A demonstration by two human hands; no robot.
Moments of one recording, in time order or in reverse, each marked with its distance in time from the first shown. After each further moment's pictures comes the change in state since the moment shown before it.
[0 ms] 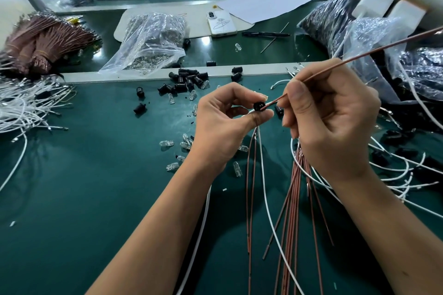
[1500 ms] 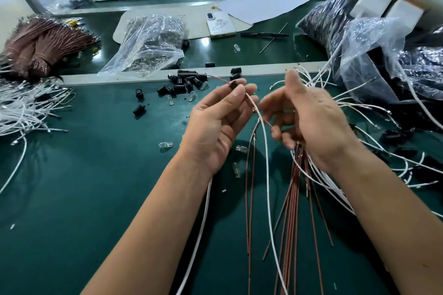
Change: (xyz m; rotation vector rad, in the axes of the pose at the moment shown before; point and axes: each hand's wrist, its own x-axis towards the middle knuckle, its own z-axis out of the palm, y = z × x) left_hand 0.007 0.003 -0.009 -0.622 0.084 -0.378; right_hand 0.007 0.009 0.001 0.344 -0.251 0.827
